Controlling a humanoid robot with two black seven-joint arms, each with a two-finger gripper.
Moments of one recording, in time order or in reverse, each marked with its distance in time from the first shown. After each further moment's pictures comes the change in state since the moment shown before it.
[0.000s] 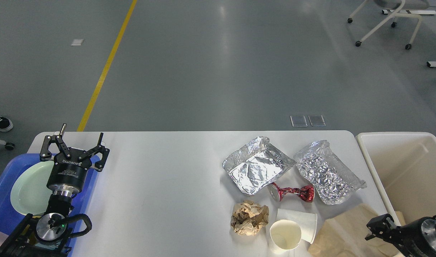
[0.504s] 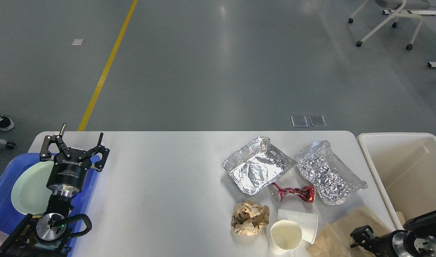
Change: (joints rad) left arm 0.000 0.000 0.000 0.000 0.000 0.000 0.000; right arm -0.297 0.129 0.195 -0.181 0.042 -0.141 -0.003
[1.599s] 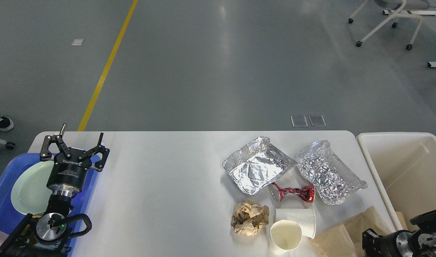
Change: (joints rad) left arm 0.000 0.000 0.000 -0.001 0.000 0.000 0.001; right arm 0.012 -0.046 0.016 0.008 0.150 0.053 -0.012
